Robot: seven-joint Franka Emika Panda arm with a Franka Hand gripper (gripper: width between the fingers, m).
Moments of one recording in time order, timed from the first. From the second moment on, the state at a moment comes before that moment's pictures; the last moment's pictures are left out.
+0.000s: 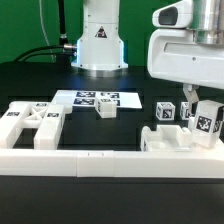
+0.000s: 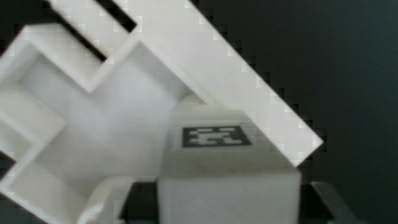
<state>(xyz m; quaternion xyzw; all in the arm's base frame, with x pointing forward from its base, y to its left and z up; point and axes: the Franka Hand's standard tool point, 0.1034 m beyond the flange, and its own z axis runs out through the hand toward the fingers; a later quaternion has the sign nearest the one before) 0.645 0.124 0.076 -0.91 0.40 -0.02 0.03</state>
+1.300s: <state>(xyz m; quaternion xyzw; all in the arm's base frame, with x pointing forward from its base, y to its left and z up) 0.646 0.117 0.075 -0.96 0.28 -0.02 0.04</state>
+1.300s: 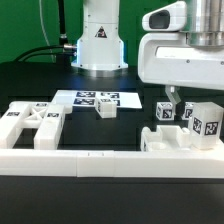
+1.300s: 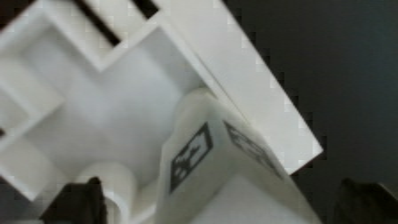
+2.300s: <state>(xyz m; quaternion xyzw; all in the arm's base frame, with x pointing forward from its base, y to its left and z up) 0.649 0.118 0.078 -1.00 -0.03 -0.02 0.01</state>
